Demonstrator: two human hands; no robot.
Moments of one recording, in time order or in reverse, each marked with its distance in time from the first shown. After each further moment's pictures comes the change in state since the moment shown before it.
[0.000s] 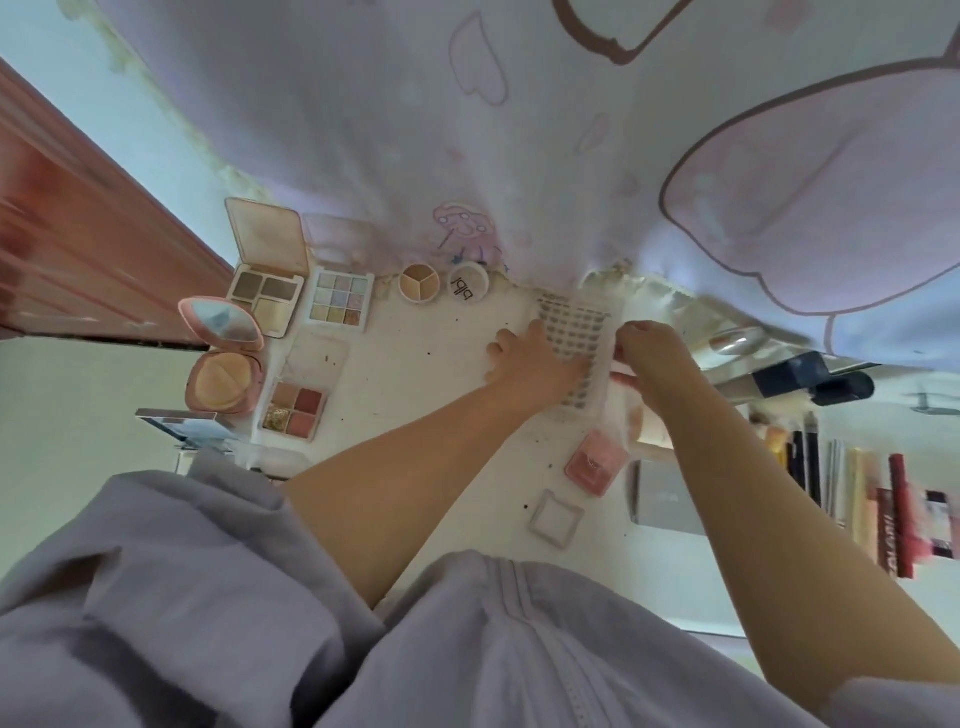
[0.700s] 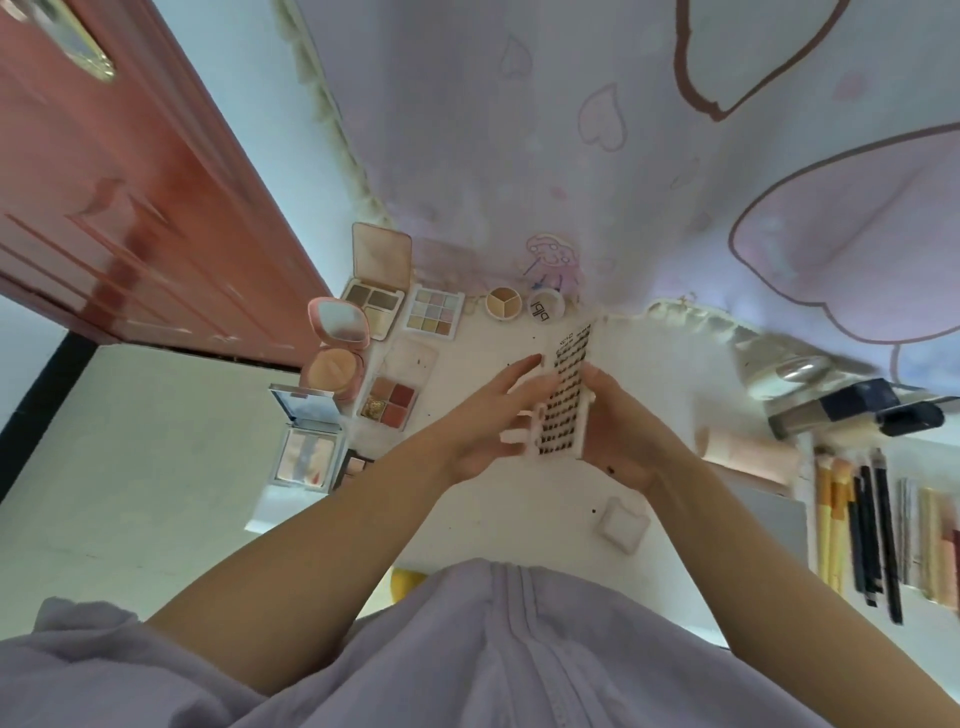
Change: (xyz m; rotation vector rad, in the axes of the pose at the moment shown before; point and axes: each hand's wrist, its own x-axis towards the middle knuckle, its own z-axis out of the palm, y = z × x) left_hand -0.083 -0.106 -0.067 -0.879 -0.325 0.094; right_hand -0.086 0.027 0.075 0.353 -0.796 -0.123
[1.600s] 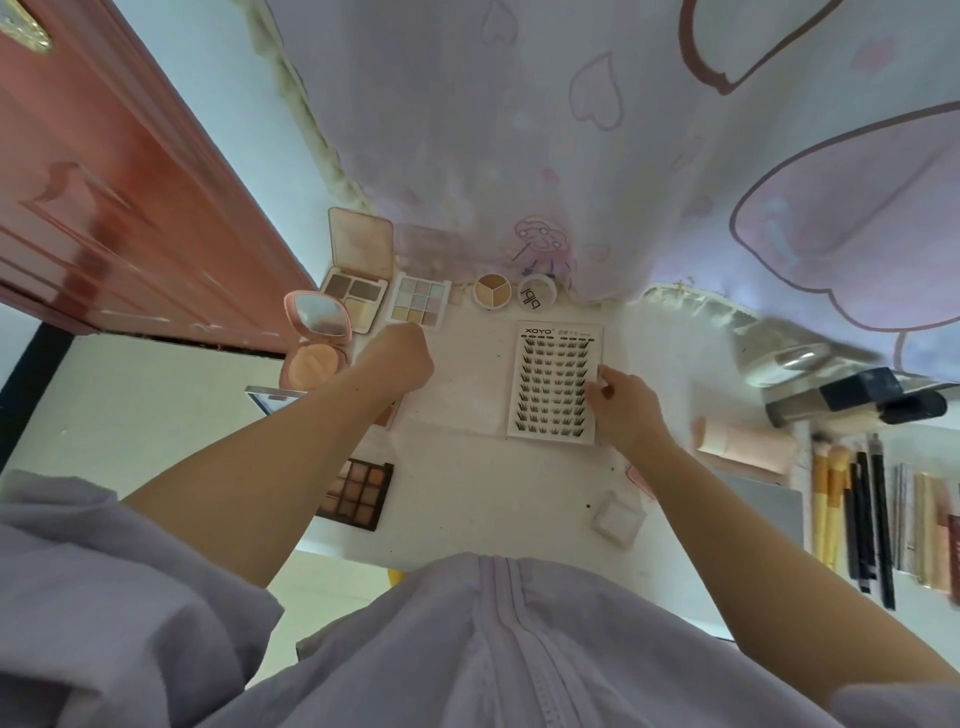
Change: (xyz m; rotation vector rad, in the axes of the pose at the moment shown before) left_hand 0.040 0.032 -0.087 1.271 0.509 -0.170; right_hand 0.033 0.014 -0.038 -1.067 0.680 -0.001
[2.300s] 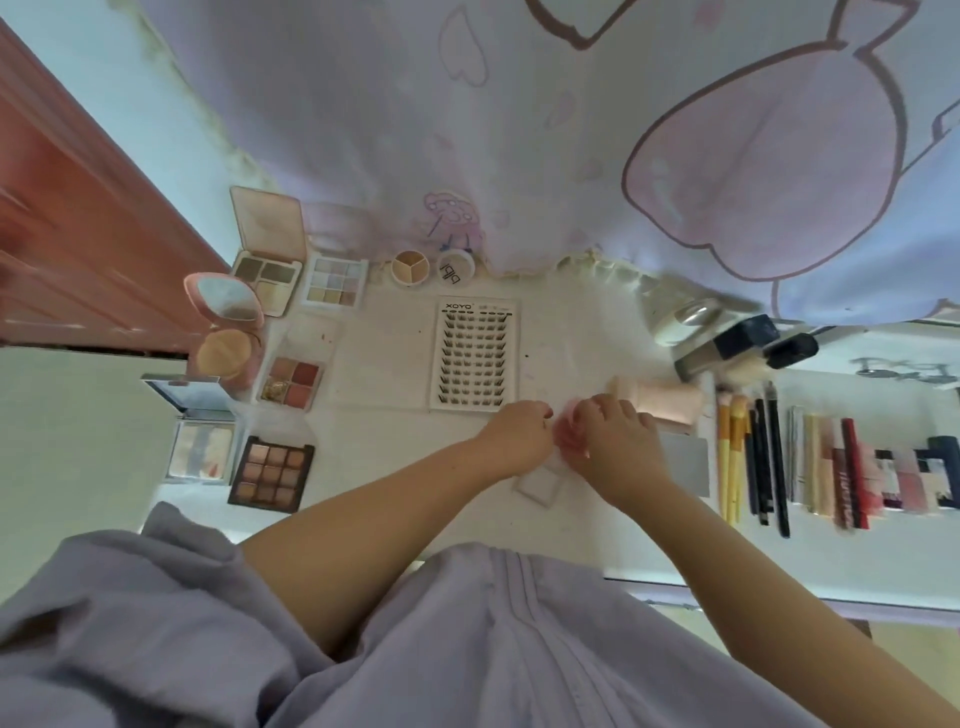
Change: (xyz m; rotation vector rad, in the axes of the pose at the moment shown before) left_hand -0.079 0.146 0.121 -0.271 -0.290 0.390; right_hand -0.065 0.087 -0.027 -0.689 0.092 -0.234
